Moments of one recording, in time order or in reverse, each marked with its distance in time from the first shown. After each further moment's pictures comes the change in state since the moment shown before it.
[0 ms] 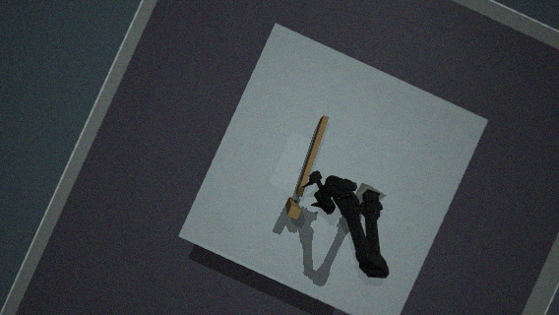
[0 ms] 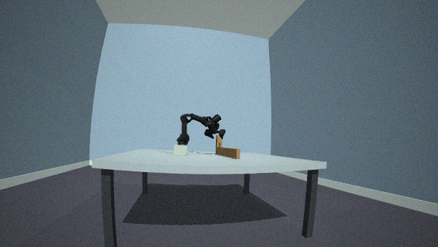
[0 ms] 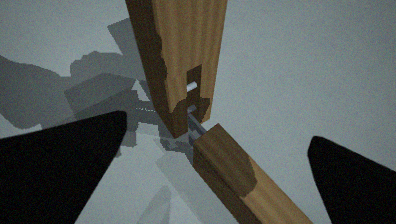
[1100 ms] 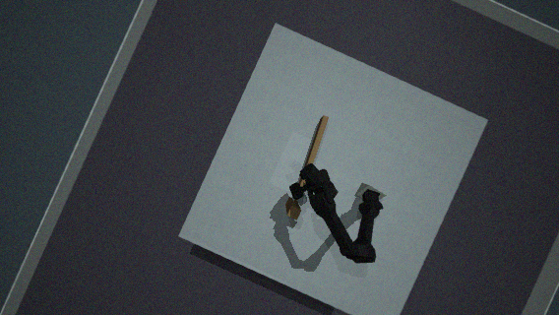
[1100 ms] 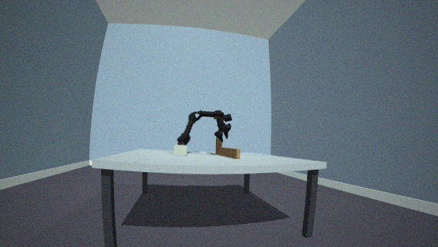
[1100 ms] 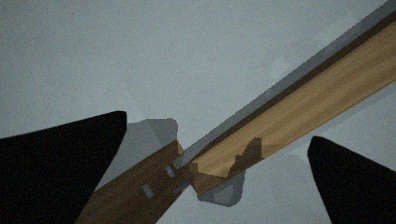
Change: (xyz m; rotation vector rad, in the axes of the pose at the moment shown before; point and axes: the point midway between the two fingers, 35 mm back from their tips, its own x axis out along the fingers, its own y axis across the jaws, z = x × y) arm 0.010 -0.064 0.007 1.496 0.329 -0.550
